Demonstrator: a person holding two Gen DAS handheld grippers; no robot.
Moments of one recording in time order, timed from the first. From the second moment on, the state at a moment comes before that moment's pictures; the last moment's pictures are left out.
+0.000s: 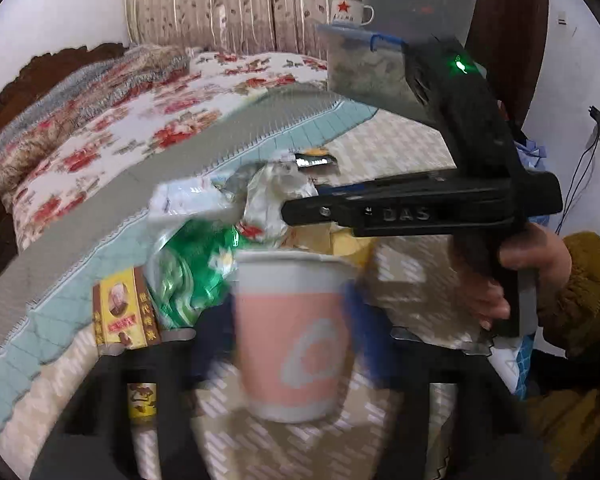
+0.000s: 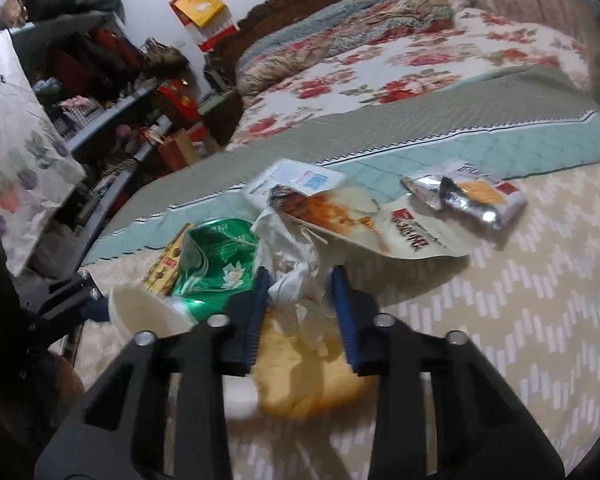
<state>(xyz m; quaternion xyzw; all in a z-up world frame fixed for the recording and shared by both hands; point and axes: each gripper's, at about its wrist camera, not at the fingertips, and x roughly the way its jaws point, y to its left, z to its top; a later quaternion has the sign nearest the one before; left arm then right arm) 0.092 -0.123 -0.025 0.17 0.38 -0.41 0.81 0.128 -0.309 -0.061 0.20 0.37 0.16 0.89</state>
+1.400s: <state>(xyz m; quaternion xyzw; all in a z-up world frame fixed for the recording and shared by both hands) 0.038 -0.400 -0.006 0.17 0.40 -0.56 0.71 -0.153 -0.576 -0.077 0.38 0.16 -0.16 0.90</state>
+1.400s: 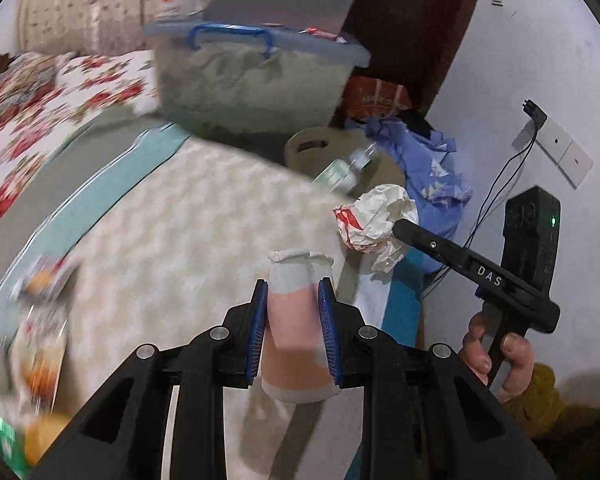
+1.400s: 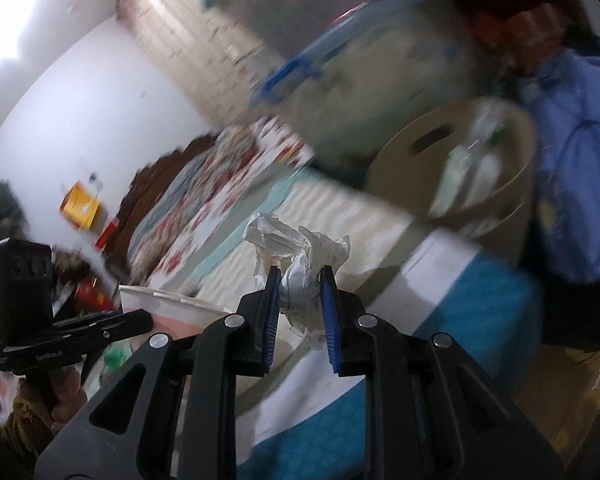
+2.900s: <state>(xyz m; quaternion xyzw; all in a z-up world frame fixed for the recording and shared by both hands) 0.074 -0.261 -0.040 0.16 0.39 -0.33 0.85 -0.103 -0.511 -0.095 0.42 0.22 -0.10 0.88</state>
